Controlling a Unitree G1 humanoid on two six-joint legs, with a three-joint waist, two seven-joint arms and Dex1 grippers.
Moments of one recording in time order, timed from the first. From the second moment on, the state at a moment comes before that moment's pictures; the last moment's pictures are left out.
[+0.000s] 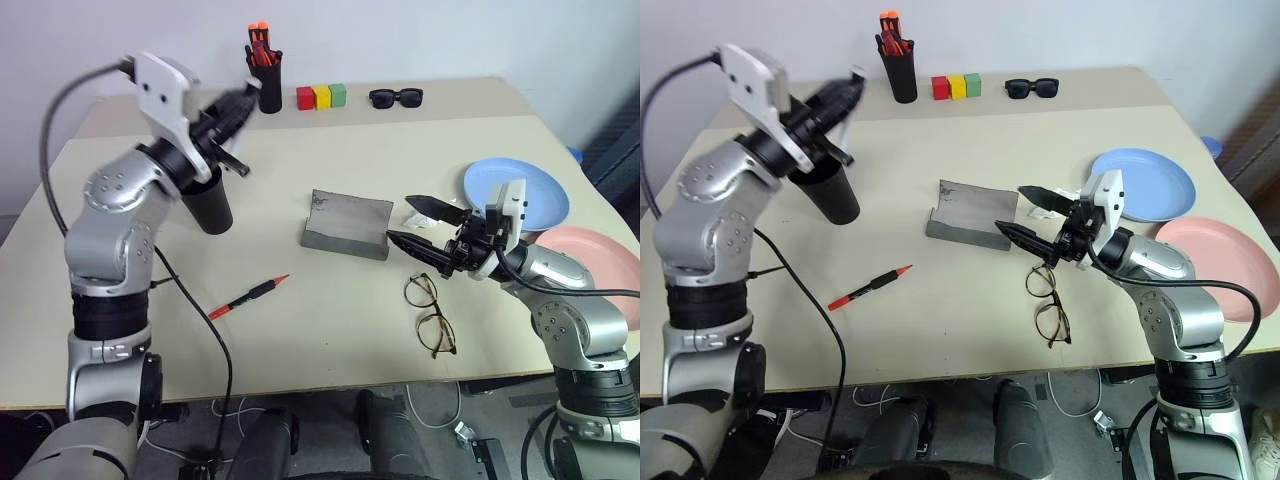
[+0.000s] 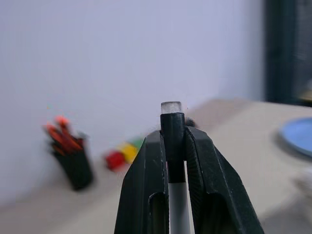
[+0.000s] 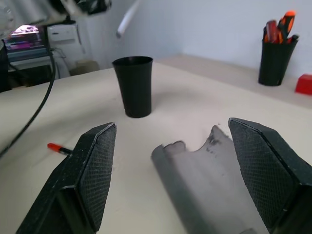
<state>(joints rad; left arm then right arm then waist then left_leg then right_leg) -0.76 0.51 0.20 -0.03 -0.36 0.35 -0.53 -0.31 -0.58 -0.14 -0.23 0.63 0.39 0.90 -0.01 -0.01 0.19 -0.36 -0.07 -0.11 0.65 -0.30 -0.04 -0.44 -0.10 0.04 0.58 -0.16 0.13</state>
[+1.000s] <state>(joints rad) -0.80 0.41 0.35 0.75 -0.38 -0.37 -0.69 -0.33 -0.57 -0.12 -0.24 0.60 0.38 0.86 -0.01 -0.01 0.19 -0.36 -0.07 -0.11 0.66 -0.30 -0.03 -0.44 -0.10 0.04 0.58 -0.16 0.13</state>
